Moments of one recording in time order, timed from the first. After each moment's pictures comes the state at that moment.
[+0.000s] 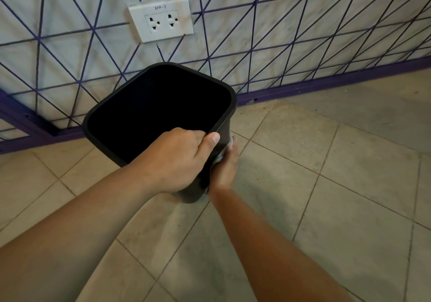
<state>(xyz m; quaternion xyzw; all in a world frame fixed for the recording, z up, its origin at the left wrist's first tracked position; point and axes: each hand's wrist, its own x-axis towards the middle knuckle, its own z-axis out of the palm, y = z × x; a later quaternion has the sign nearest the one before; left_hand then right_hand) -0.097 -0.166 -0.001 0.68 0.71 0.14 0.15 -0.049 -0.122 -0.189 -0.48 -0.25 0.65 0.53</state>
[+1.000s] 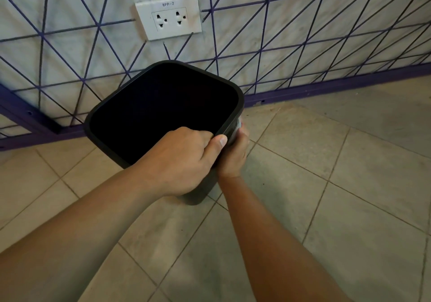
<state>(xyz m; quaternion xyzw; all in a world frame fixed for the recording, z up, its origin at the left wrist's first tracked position) -0.103 -0.160 -0.002 0.68 0.70 0.15 0.17 -0.043 -0.092 -0.139 -0.48 -0.38 0.57 0.55</state>
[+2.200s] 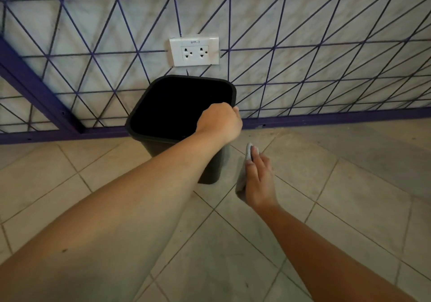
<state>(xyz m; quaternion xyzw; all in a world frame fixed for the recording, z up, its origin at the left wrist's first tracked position) -0.076 -0.058 -0.011 0.50 0.85 0.18 0.03 0.052 -0.105 -0.115 -0.53 -0.60 0.50 0.31</state>
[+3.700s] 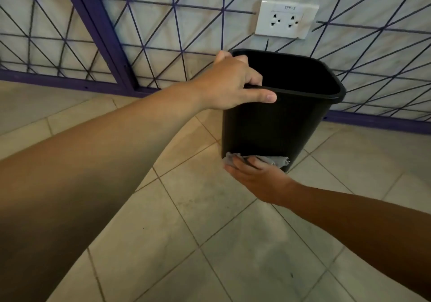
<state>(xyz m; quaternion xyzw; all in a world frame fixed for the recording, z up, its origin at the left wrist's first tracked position) -0.242 -0.139 0.011 0.74 0.63 0.24 0.07 -0.024 -0.113 -0.156 0.09 -0.89 -0.42 -0.13</state>
